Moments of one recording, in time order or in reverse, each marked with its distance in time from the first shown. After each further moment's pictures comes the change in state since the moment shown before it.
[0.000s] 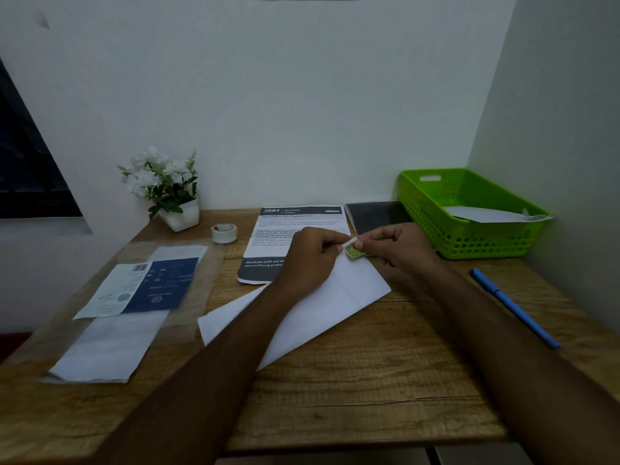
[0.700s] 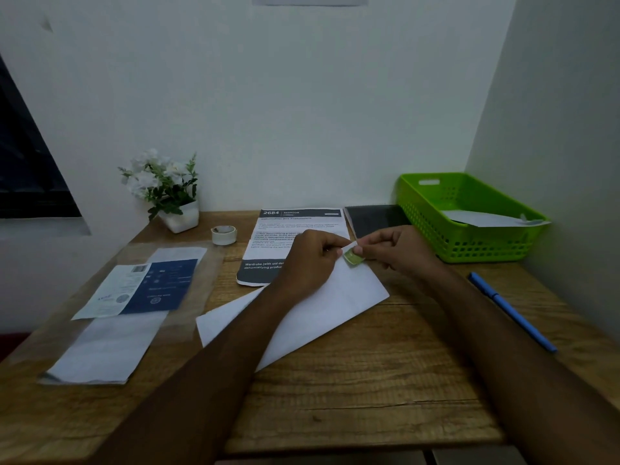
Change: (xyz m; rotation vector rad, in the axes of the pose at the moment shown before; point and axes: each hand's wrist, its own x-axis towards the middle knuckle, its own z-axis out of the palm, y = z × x) left_hand 0.001 0.000 -0.001 0.006 -0.044 0.006; right_hand 0.003 0.002 -0.005 -0.067 -0.072 -0.013
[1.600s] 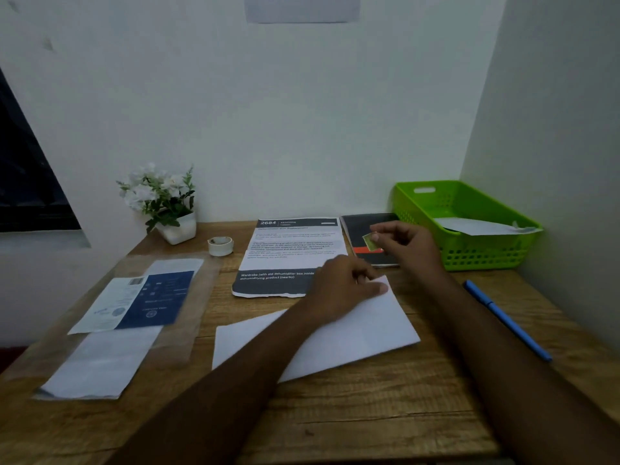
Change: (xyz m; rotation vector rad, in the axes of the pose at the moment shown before) left_hand -0.006 0.017 0.039 0.029 -0.183 0.001; right_hand 0.016 0.018 -0.018 0.060 0.230 -0.215
